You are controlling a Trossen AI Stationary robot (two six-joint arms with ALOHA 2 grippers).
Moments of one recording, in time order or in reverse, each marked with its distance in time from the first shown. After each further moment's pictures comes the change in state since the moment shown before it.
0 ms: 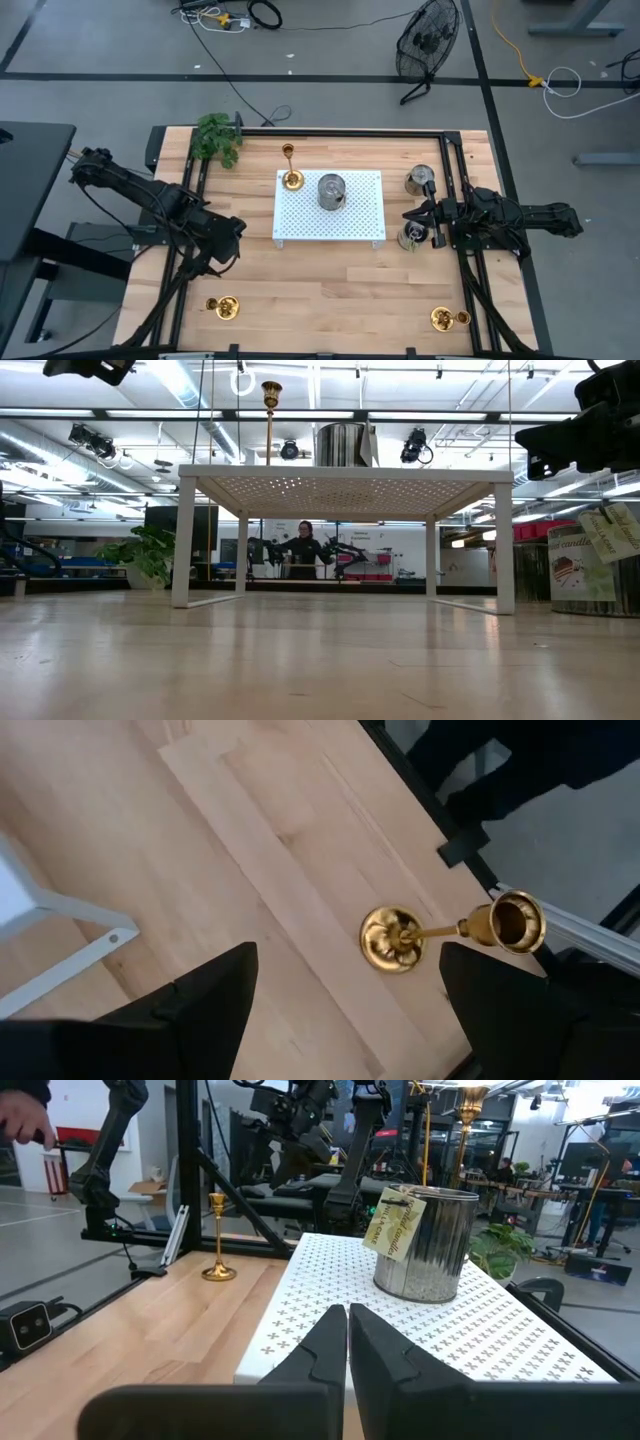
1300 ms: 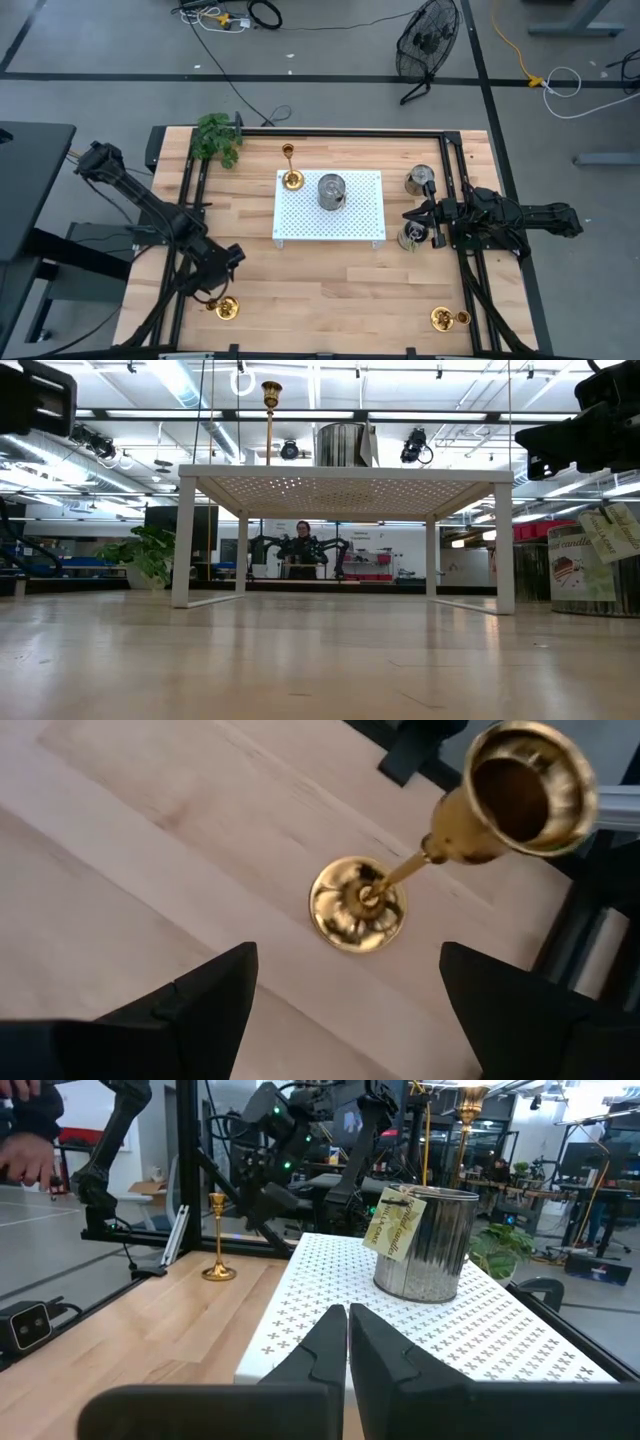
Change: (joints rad) left arm -0.196 -0.003 -0.333 0.320 0.029 0.158; right arm 0.000 0.000 0.000 0.000 0.000 0.000
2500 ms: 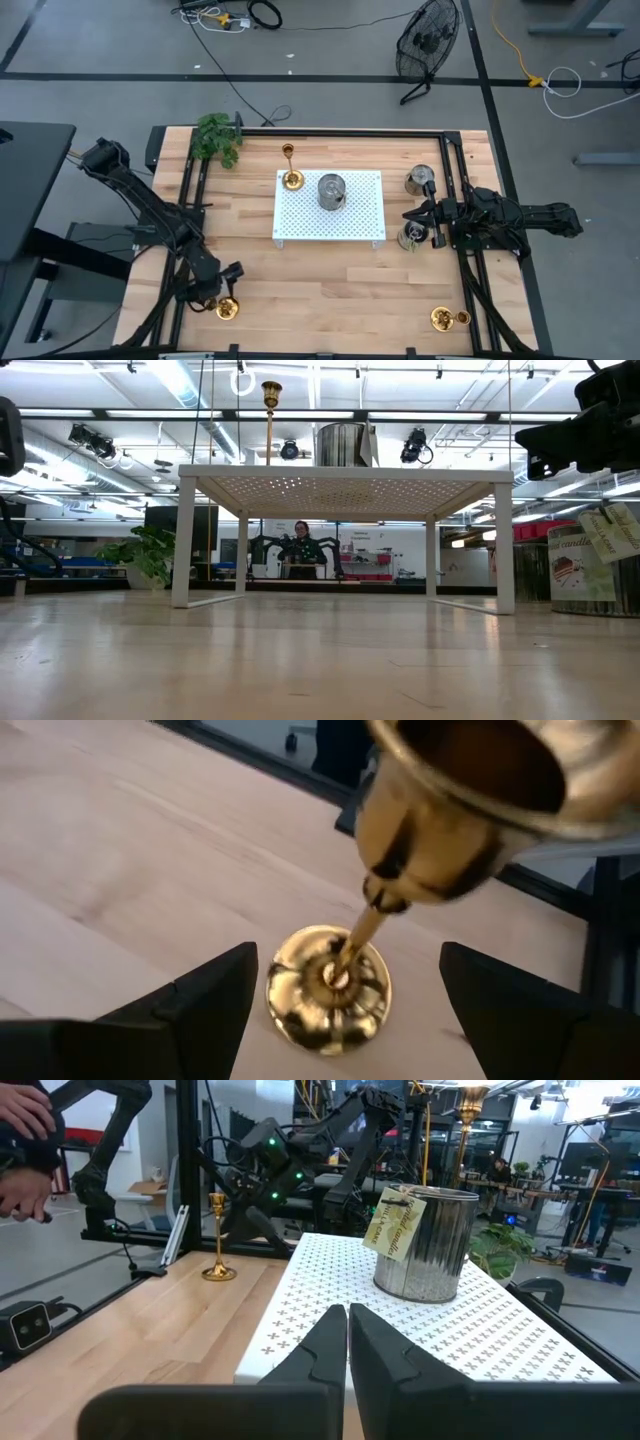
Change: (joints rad) left arm -0.118 0.002 -0.304 0.577 0.022 -0.059; right arm 0.000 0.000 0.000 0.000 0.000 0.000
